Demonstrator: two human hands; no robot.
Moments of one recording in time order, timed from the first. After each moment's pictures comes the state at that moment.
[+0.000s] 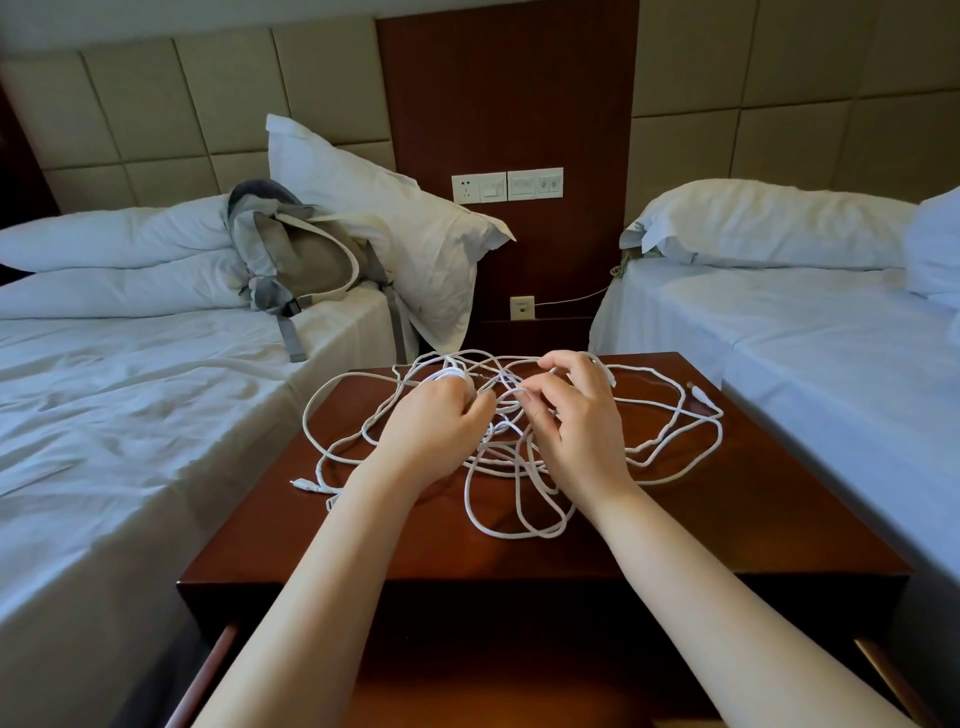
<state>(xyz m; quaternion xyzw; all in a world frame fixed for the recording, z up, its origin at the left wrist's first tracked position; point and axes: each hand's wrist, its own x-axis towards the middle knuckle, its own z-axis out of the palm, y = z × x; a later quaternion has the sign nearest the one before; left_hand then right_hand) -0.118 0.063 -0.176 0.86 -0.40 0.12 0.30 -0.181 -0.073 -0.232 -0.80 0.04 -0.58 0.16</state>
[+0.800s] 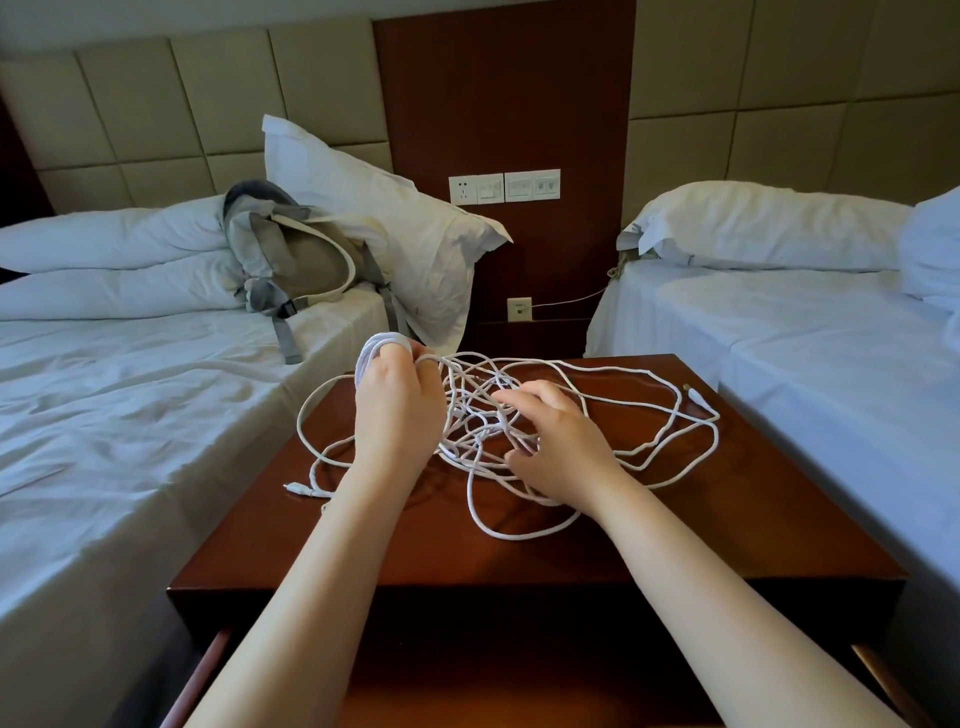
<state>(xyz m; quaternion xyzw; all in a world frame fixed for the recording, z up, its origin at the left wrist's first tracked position) -0.113 0.066 -0.171 0.78 -0.28 0.29 0.48 -0.188 -0.074 -0.225 -0.94 0.10 -0.25 0.22</state>
